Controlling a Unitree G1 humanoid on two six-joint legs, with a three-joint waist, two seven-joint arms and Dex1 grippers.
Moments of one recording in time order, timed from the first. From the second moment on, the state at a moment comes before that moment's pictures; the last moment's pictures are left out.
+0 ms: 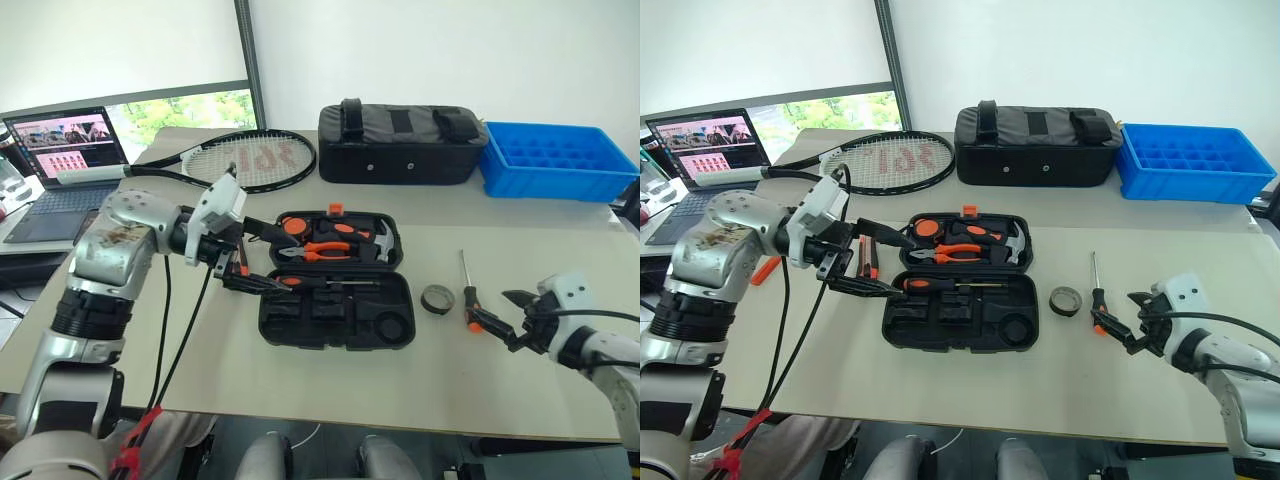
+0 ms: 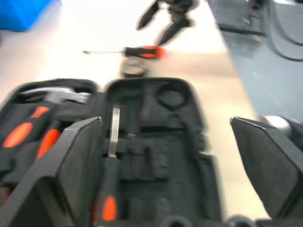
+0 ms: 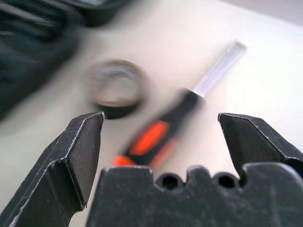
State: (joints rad) left arm -0.76 0.76 -0.12 0.05 -0.44 0.48 -1.58; right arm 0.06 -0.73 -0.35 -0.25 0.42 0.65 0.63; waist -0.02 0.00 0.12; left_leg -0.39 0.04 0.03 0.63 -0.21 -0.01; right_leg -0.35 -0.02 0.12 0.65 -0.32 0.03
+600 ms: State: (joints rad) left arm -0.76 0.79 -0.13 -0.03 -0.48 0.51 -1.59; right arm 0.01 -0.66 -0.29 -0.35 0.43 0.94 0.44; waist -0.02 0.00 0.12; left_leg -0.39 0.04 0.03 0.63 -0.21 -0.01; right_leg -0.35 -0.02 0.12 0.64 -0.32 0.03
